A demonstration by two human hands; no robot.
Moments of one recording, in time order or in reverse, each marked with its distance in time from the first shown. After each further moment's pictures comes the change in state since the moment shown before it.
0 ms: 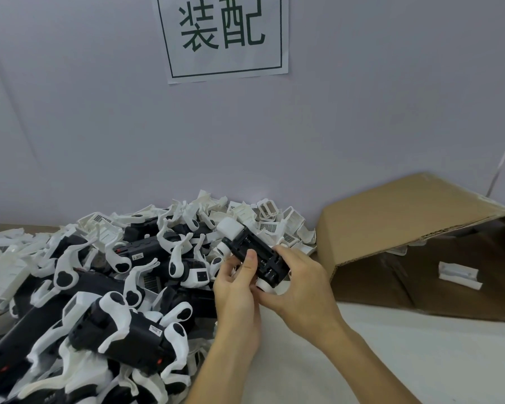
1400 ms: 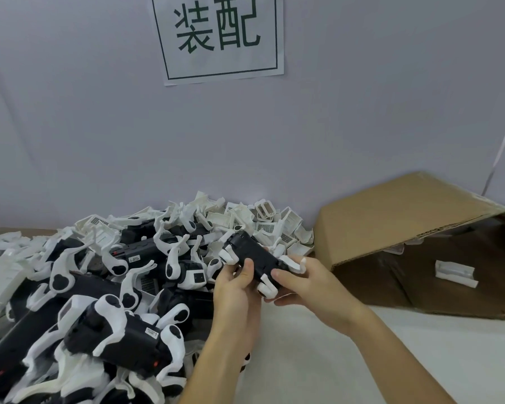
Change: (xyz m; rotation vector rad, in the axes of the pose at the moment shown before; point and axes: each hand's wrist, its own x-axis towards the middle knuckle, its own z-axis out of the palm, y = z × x) left_hand -0.008 0.012 0.007 -0.020 -0.022 -0.139; right_hand 0.010 0.005 -0.033 0.675 -0.414 0.482
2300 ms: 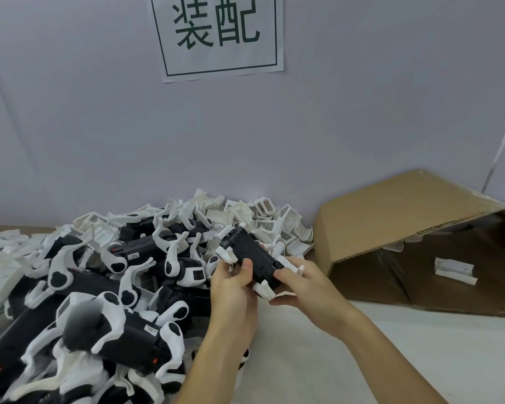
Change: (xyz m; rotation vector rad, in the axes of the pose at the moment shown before) left_hand 0.004 -0.002 -0.003 -0.023 0.019 0.044; right_hand 0.003 0.008 0.012 0.093 0.050 0.024
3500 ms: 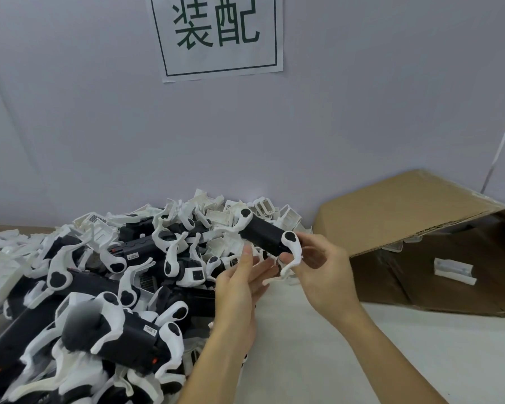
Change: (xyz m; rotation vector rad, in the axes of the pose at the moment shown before) left_hand 0.004 -0.007 -0.001 0.235 -0.008 -0.034; right_hand 0.002 -0.001 -0.010 -0.157 0.388 -0.489
